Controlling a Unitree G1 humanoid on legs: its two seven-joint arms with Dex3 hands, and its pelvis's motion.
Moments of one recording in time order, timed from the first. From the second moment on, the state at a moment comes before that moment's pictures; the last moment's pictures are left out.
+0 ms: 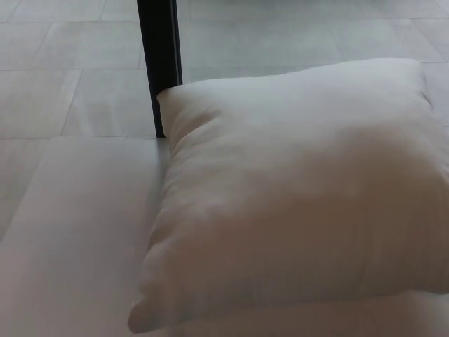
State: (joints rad) left_arm 0.50 0.57 0.46 1.13 -0.10 -0.03 -0.22; right_arm 0.39 -0.64 -0.62 1.13 0.12 -0.03 0.17
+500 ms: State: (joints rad) left_arm 0.30 0.56 0.74 0.69 -0.28 0.02 -0.25; right_arm 0.16 -0.83 -0.97 1.15 0.30 -0.02 0.22
